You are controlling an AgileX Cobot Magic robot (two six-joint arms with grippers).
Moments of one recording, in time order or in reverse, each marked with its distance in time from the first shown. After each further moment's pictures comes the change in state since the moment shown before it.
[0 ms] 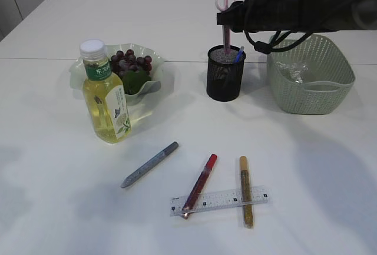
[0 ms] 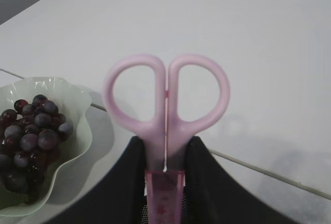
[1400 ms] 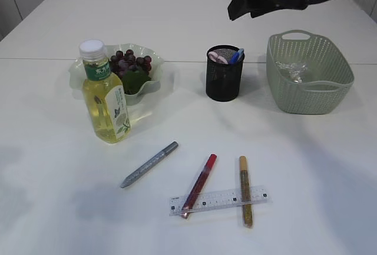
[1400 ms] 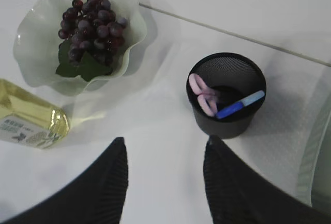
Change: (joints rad) left arm 0.000 0.000 0.000 -0.006 0.000 0.000; right arm 0.073 -0.349 0.000 -1.323 0.497 1.381
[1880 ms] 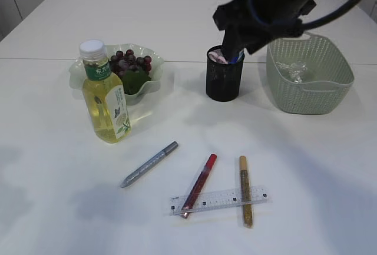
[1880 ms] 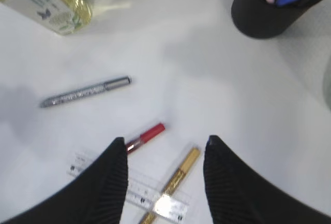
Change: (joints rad) left arm 0.000 0.000 0.000 0.000 0.000 0.000; right arm 0.144 -0.067 0.049 -0.172 0.279 0.129
